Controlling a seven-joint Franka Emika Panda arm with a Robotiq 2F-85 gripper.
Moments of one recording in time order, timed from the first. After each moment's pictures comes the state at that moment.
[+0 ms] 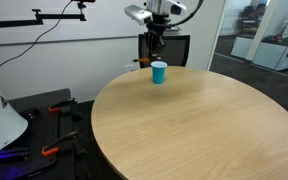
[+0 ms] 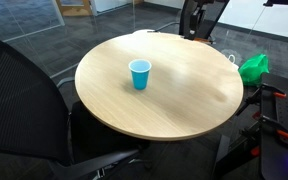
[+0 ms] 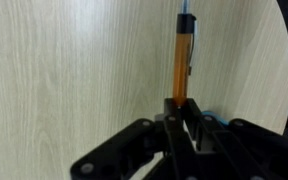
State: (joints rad) arm -0.05 0.14 -0.04 -2.15 0.24 2.27 -0.23
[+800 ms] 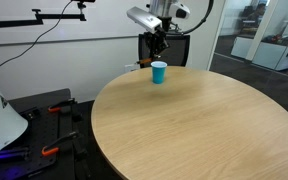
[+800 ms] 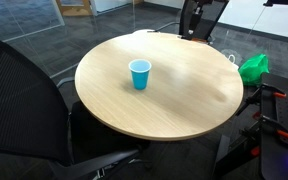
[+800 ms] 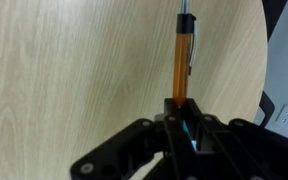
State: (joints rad) arm -0.08 0.16 -0.03 -2.14 0.38 2.27 -0.54
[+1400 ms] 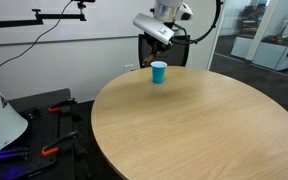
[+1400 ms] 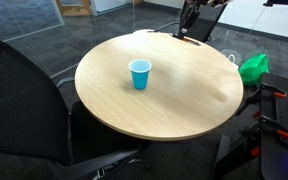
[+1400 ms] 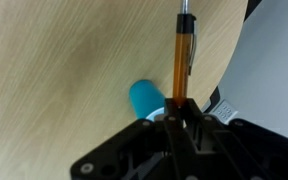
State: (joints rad) arm -0.12 0.21 0.00 -2.10 0.65 2.27 -1.04
